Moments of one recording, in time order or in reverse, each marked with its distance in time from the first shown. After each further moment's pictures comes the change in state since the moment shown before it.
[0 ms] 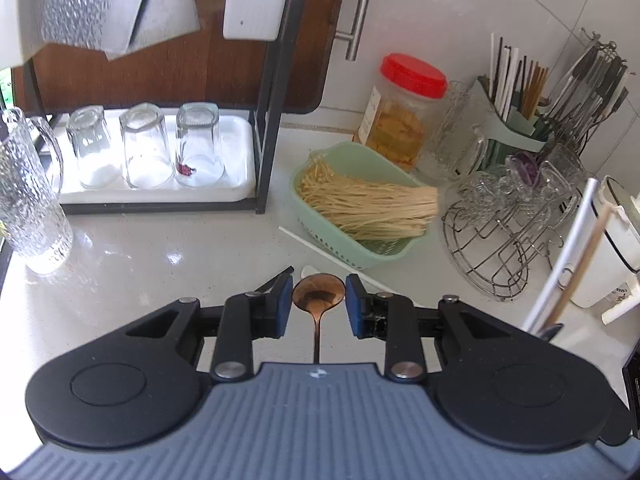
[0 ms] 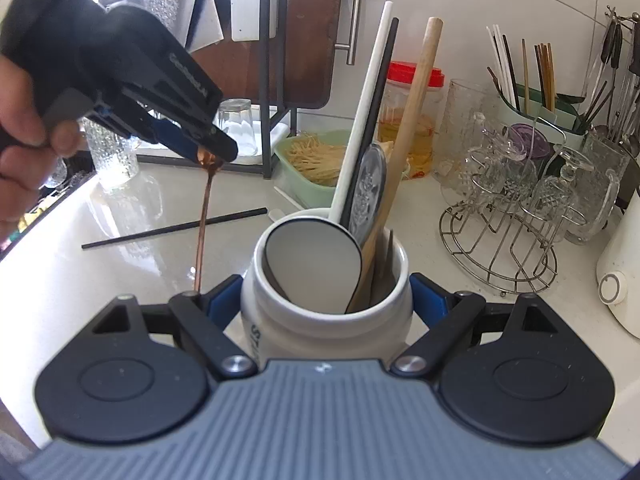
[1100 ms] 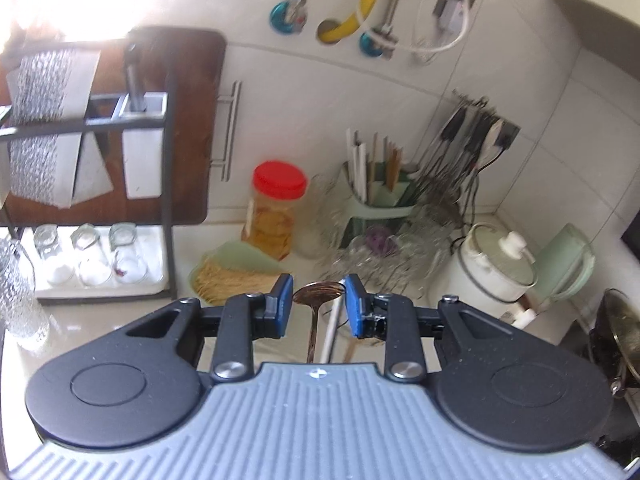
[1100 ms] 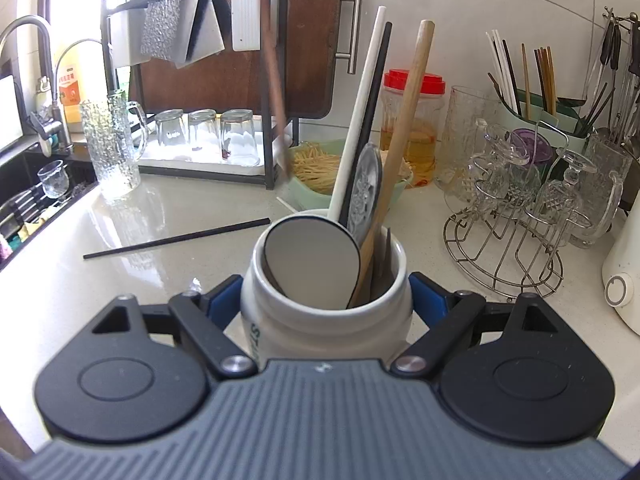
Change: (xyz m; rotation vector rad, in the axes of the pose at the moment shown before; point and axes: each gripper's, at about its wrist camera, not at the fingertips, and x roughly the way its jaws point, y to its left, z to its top) left arm -0.149 -0.091 0.046 0.108 -0.170 -0.209; right arm 0.002 -0.001 -0.002 0.014 -0.036 0.011
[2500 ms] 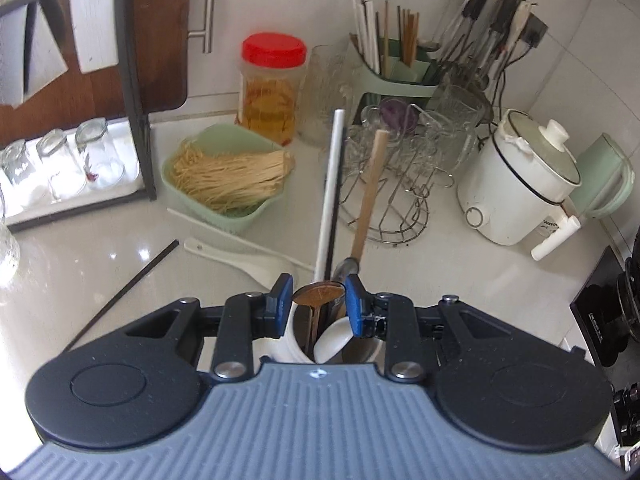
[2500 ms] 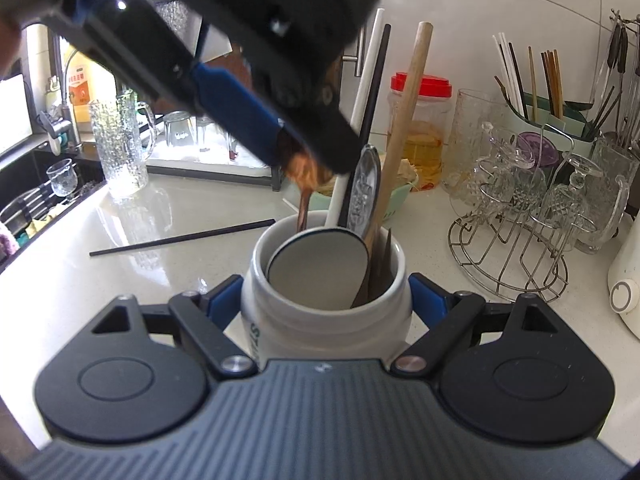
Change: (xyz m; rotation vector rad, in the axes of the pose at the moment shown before) left arm 0.096 -0.005 -0.071 0.029 0.276 0.068; right arm -0.001 -0.003 0.000 -0.018 -0.005 0.029
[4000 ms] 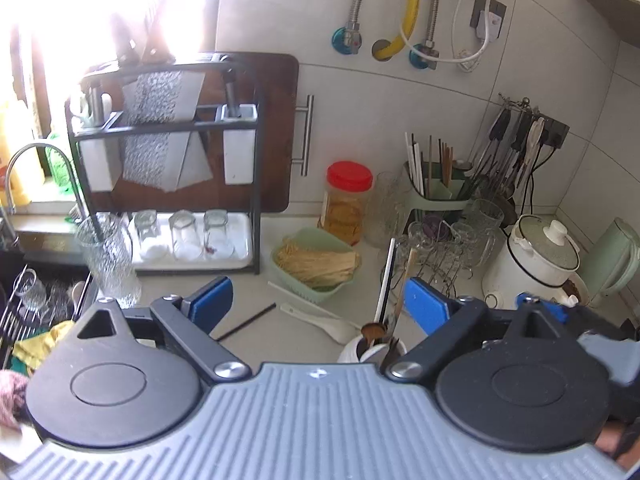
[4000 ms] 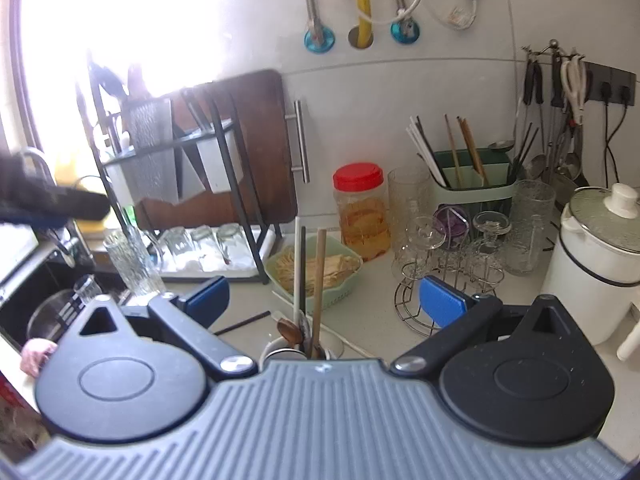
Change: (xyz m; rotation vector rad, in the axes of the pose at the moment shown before) left arm -0.185 0.001 -0.025 -0.070 -0.299 0.193; right arm -0.144 -0.054 0.078 0.242 -0.120 -0.018
